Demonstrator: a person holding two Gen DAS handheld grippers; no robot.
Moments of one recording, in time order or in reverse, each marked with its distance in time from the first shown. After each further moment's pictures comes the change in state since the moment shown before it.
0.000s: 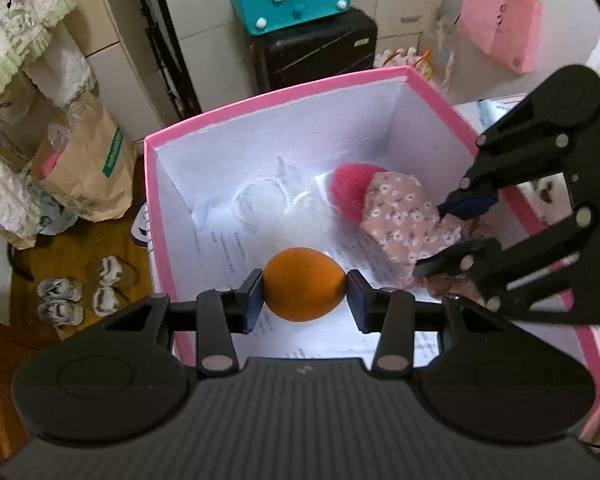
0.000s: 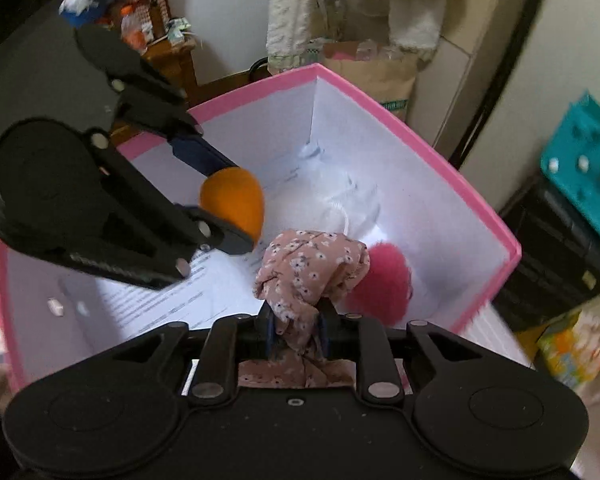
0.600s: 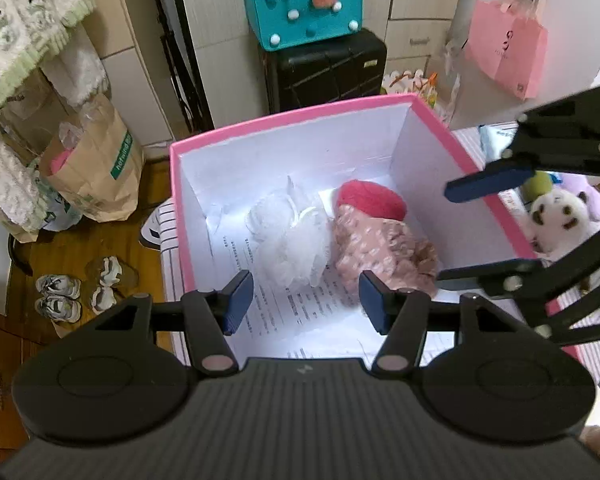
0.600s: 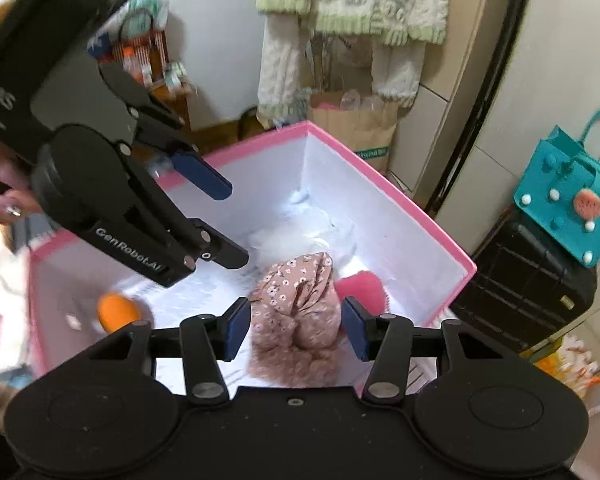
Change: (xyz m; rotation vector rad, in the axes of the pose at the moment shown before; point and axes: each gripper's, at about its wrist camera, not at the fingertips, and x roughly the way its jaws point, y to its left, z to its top) left arm -0.022 0.004 -0.002 -0.056 -0.052 0.002; right arm -0.055 0.010 -0.022 0.050 -0.167 -0.029
